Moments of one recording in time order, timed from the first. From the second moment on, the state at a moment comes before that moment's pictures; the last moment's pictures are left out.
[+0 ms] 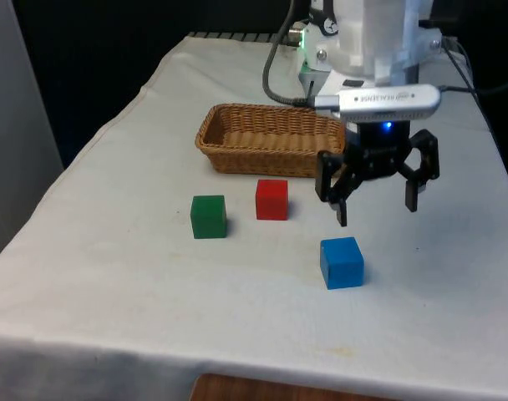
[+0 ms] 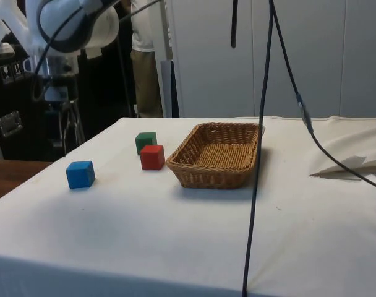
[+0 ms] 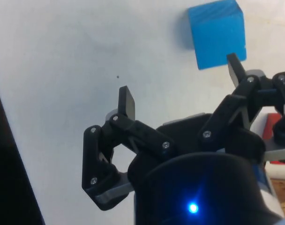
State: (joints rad) arm 0.05 0.85 0.06 -1.26 0.03 2.18 -0.28
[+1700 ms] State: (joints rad) arm 0.05 0.93 0.01 -1.23 0.02 2.20 -0.30
